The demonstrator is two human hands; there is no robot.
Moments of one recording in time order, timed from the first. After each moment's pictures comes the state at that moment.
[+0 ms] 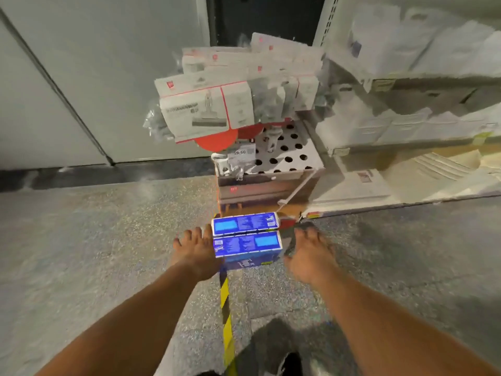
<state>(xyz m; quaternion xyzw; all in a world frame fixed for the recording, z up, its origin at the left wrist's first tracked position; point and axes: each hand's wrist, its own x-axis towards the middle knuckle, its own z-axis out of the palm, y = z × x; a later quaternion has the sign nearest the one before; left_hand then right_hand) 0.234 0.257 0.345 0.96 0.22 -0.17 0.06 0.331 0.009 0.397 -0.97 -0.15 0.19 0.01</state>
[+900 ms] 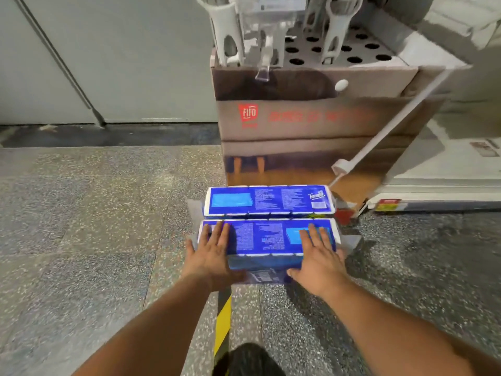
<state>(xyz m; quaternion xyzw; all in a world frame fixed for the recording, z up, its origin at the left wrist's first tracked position) 0.357 0.292 -0.170 0.95 0.23 -0.17 0.11 0.487 0.058 -0.149 -0.95 -0.27 0.18 0.01</state>
